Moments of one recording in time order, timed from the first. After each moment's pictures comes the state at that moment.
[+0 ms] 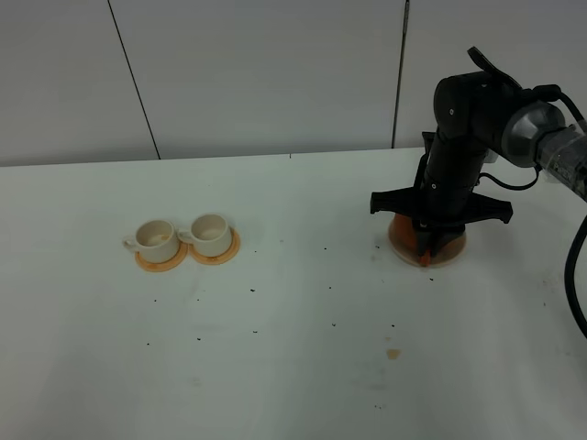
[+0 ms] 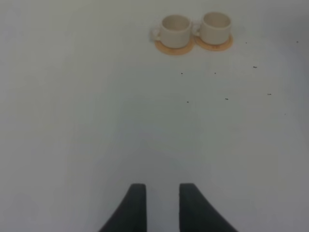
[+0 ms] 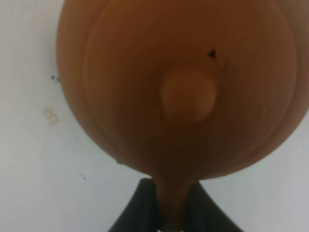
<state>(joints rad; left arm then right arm) 0.01 -0.01 -0.51 0.00 1.05 0.03 0.34 2.38 -2.06 0.11 1.22 0.31</state>
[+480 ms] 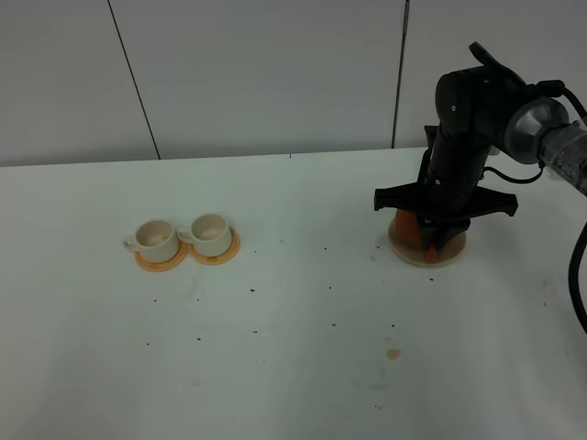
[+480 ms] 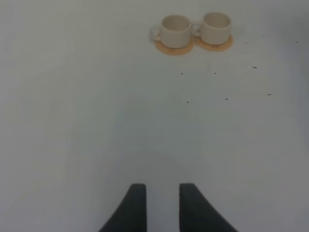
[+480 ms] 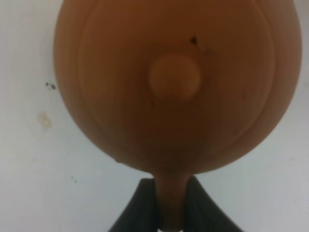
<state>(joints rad) 0.01 -0.01 -0.51 0.00 1.05 0.03 0.34 2.37 -2.06 0.08 1.22 0.31</state>
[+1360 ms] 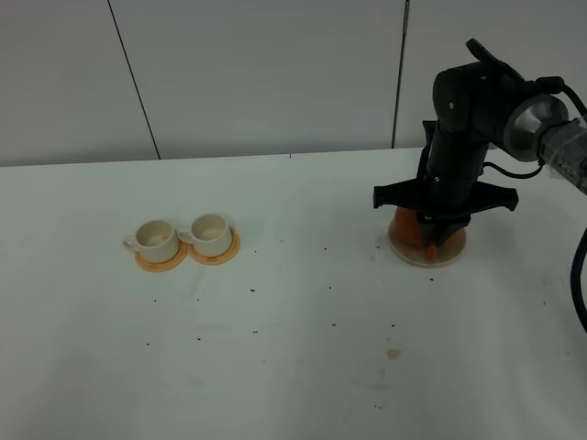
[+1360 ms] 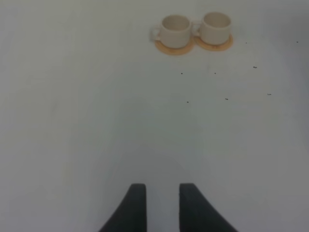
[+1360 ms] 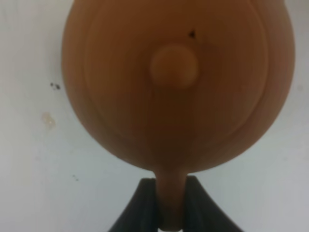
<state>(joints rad) 0.01 -0.01 -0.51 0.00 1.05 0.03 0.35 2.36 -2.06 0.05 1.22 0.31</state>
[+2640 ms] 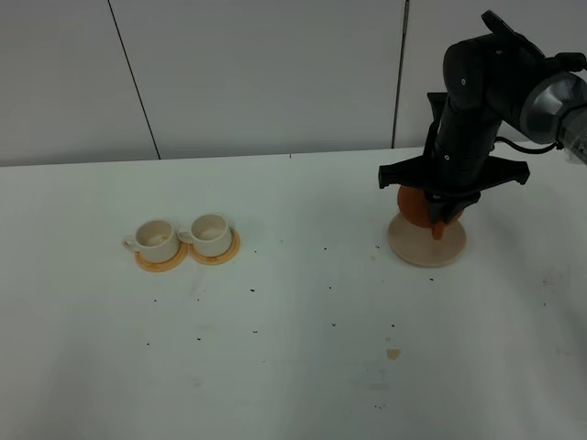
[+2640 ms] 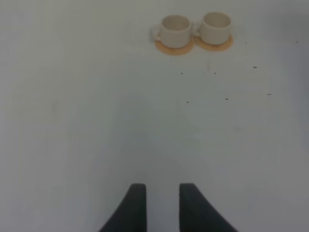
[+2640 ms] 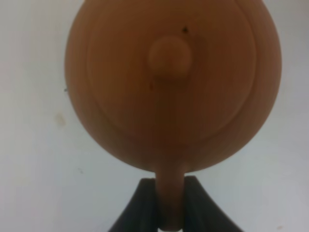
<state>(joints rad) 0.01 -0.01 -0.51 0.00 1.05 0.03 0.35 2.27 -2.06 0.02 1.22 0.24</state>
